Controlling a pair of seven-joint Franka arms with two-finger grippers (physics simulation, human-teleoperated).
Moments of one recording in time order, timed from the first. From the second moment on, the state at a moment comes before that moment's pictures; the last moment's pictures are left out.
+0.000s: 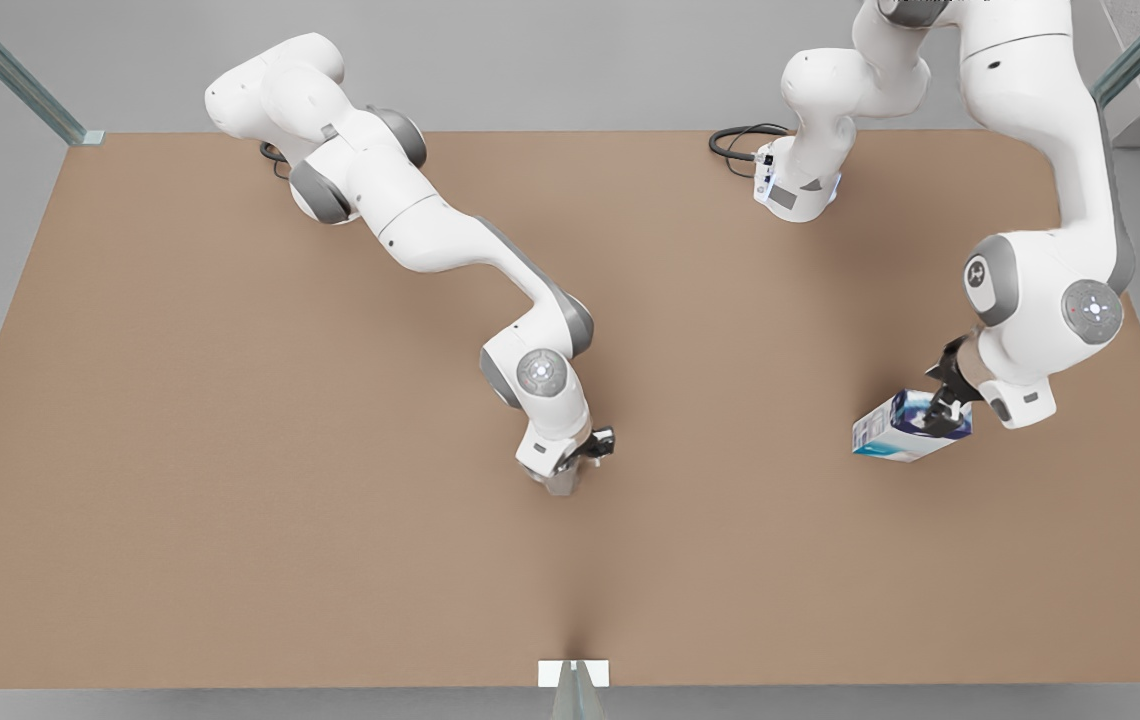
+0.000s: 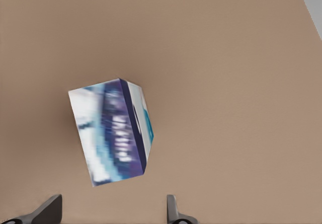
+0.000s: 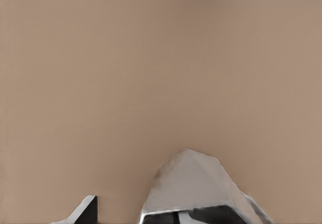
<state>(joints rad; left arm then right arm) -0.10 0.15 0.18 -1.92 -0.07 2.04 -1.06 0.68 1.08 0.02 -0.90 0.03 2.22 0.48</state>
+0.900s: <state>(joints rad) -0.09 0.28 0.27 -1.94 -0.17 2.14 -1.02 0.02 0.27 -0.01 -1.45 -0.01 1.69 0.14</state>
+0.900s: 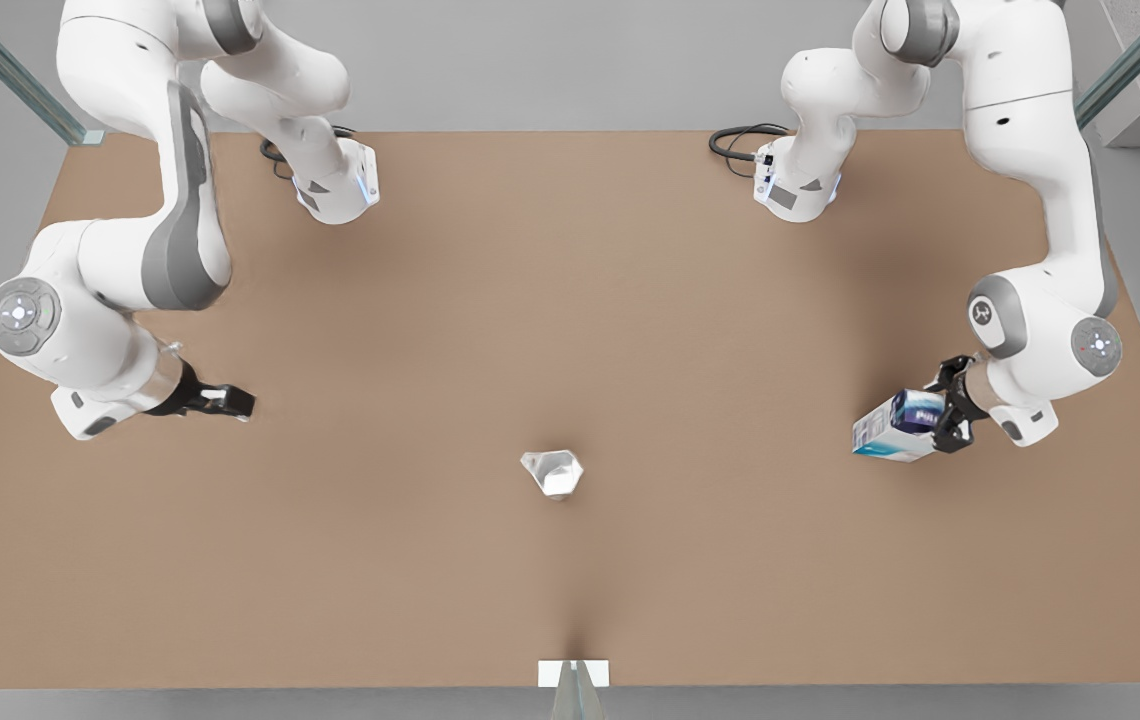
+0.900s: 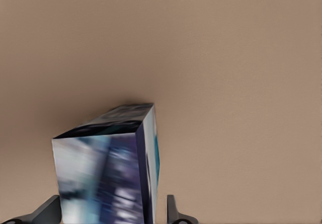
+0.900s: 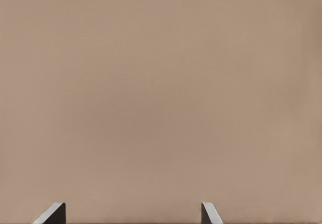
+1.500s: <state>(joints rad) -0.11 0.31 0.25 -1.89 -0.17 2.08 -1.04 0.06 0.29 -0.11 -1.32 0.04 1.61 0.00</state>
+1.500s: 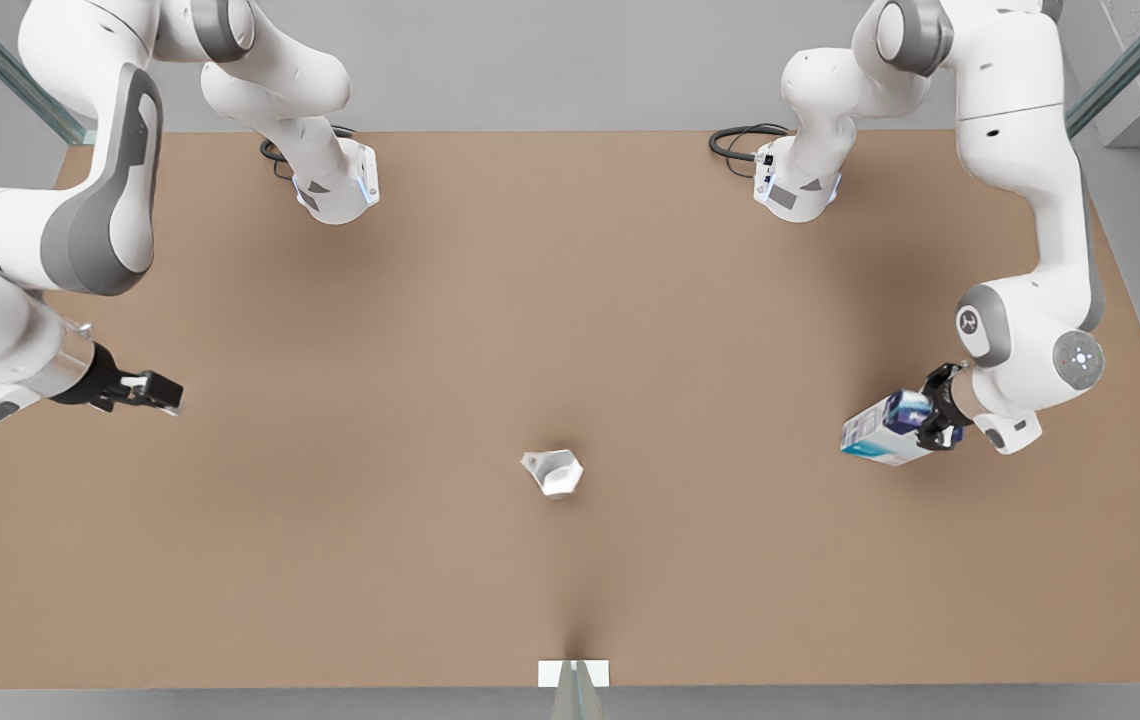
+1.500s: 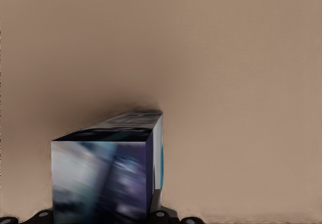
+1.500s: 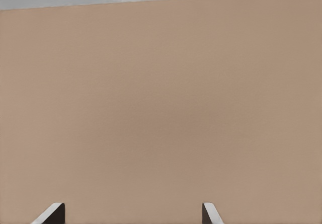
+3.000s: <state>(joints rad) -0.68 0.55 0.55 -1.20 -0.18 1.59 -0.50 0.02 0.33 -0.11 -1.22 0.03 1.63 0.01</state>
